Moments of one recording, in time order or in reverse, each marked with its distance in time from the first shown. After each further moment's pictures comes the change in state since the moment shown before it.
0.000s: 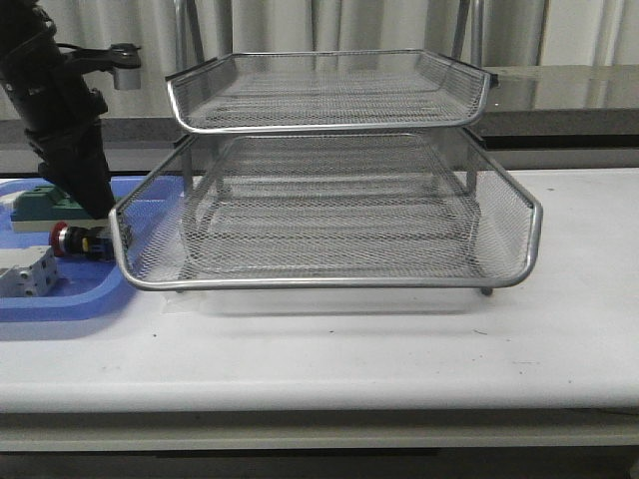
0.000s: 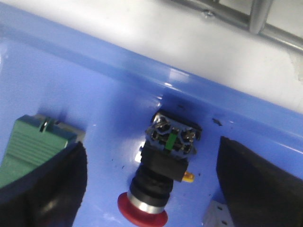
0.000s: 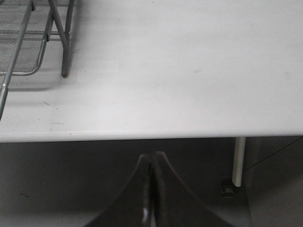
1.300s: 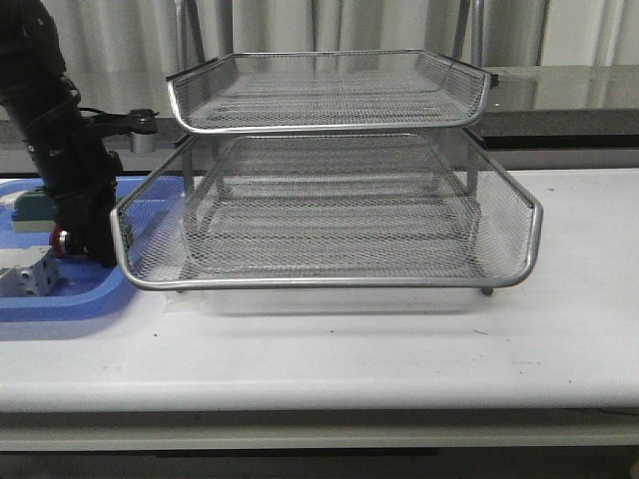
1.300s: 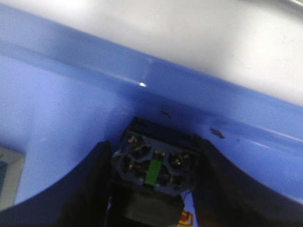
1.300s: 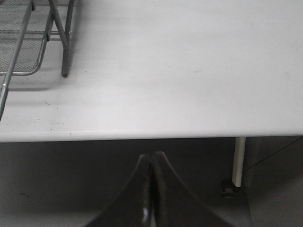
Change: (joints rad) left arm -0.007 0.113 0.000 0.013 -0.020 0.015; right arm 0.000 0.000 0.000 0.000 0.000 0.000
